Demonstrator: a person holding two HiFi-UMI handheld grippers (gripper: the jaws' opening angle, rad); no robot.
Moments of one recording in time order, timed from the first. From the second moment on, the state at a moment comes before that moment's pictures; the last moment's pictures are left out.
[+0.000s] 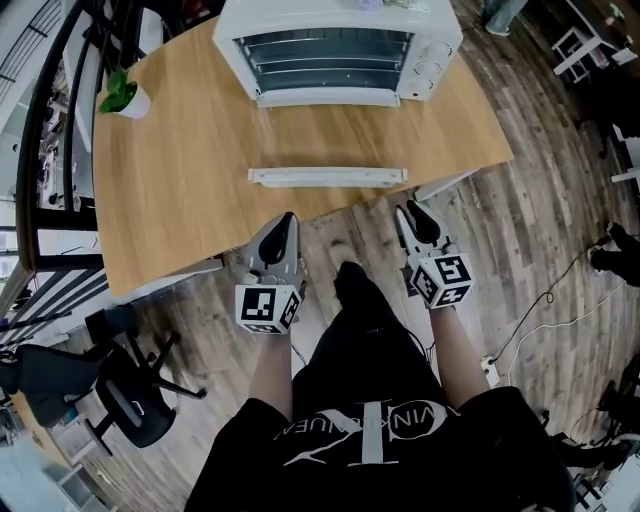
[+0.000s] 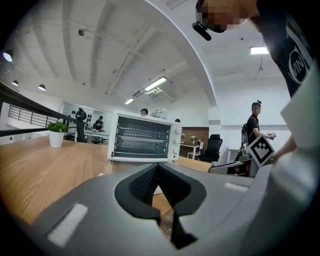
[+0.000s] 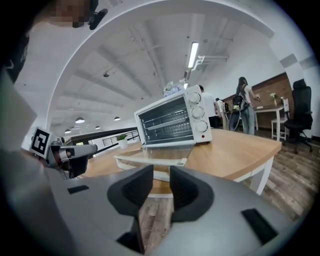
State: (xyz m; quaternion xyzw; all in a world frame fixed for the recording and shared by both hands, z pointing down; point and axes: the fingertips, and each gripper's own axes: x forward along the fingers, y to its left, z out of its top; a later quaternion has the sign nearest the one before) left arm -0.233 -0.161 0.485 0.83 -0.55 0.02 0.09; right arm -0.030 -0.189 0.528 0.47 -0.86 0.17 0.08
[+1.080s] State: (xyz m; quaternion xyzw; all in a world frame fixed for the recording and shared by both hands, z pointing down) left arm -0.216 -0.201 0.524 0.83 -0.54 0.04 0.12; right arm -0.042 -0.240 0.571 0.49 -0.85 0.20 0.08
